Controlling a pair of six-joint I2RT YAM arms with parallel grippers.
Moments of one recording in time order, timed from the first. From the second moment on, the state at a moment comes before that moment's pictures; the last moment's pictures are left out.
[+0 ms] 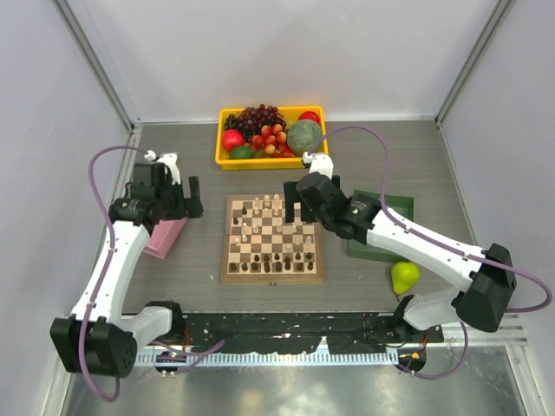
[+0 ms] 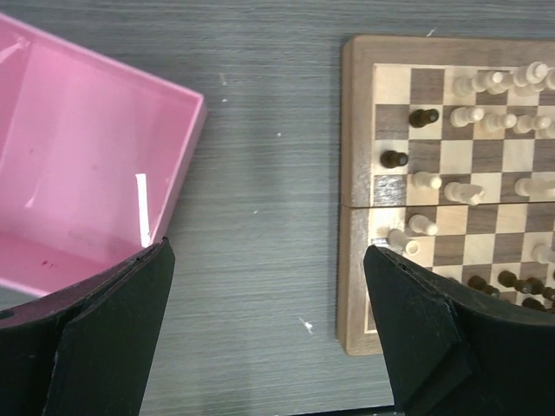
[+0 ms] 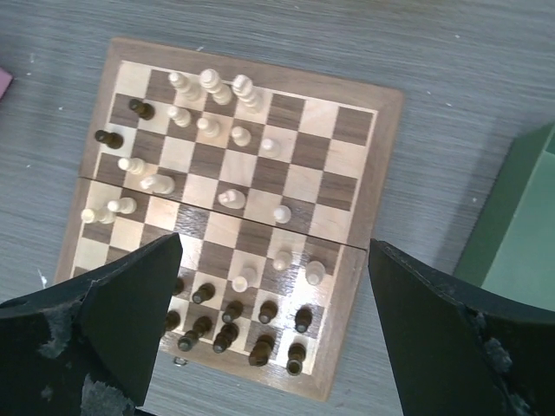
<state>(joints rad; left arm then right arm) -0.08 1.05 1.01 -0.77 0.02 -0.14 0.92 1.38 1.21 -0.54 0.44 0.54</state>
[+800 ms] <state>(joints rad) -0.33 1.50 1.15 -0.68 0.05 -0.21 0.86 1.31 1.12 -0.53 0.38 0.55</state>
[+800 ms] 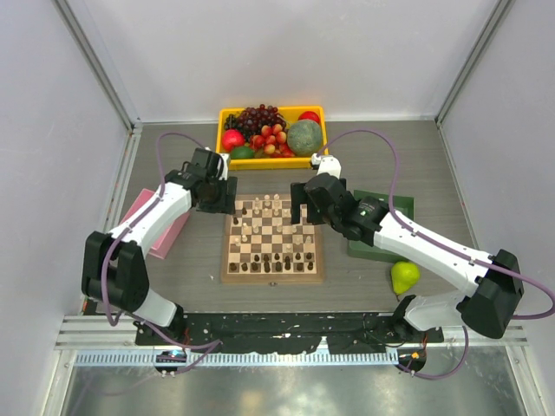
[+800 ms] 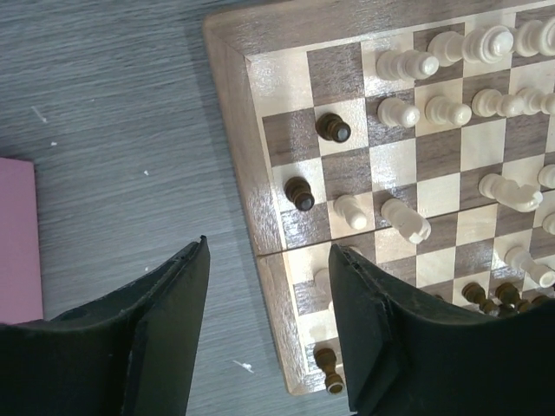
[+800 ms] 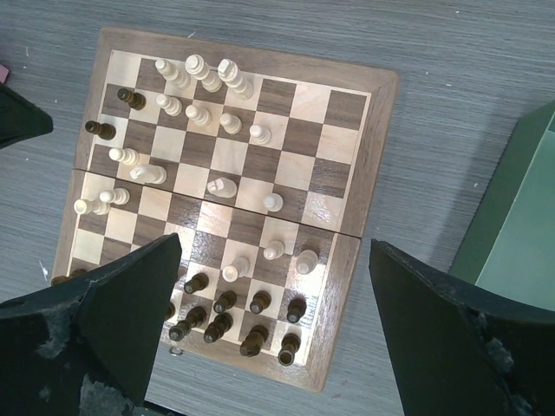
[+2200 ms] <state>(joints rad) -0.37 1.71 1.20 -0.63 0.09 -0.26 0.85 1.34 1.12 -0.53 0.36 0.55</state>
